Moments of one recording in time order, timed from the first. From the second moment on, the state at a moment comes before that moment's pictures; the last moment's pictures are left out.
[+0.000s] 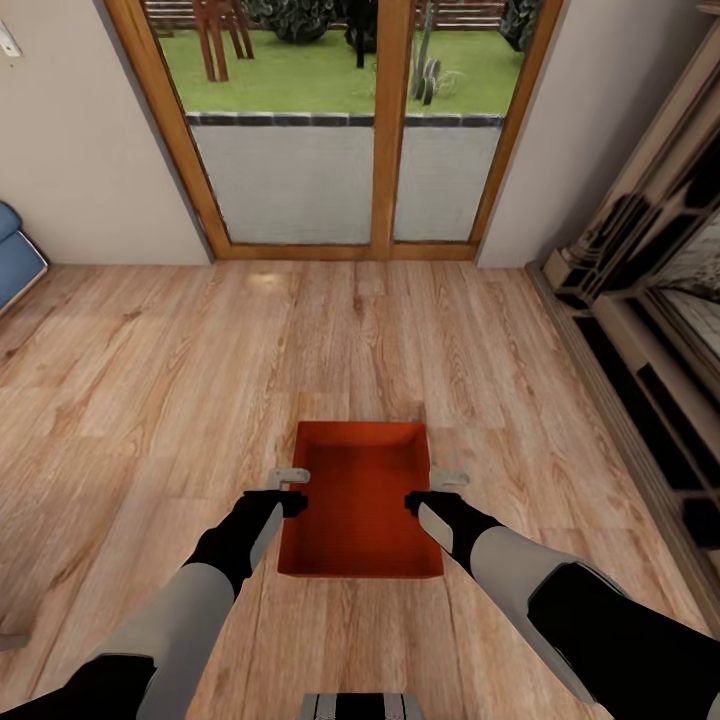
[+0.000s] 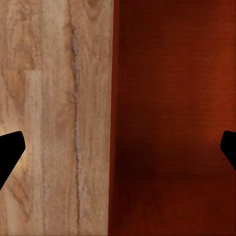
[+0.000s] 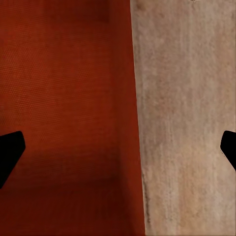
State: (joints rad) left arm -0.81 -0.14 0.01 -0.57 -0.01 0.49 0.17; right arm -1.02 0.15 0.63 -0.12 -0.71 0.20 -0.37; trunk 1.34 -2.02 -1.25
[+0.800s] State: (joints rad) left arm -0.81 -0.14 0.01 -0.57 0.00 0.49 0.17; right arm -1.02 0.15 0.63 -0.12 -0.61 0.20 -0.33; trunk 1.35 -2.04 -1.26
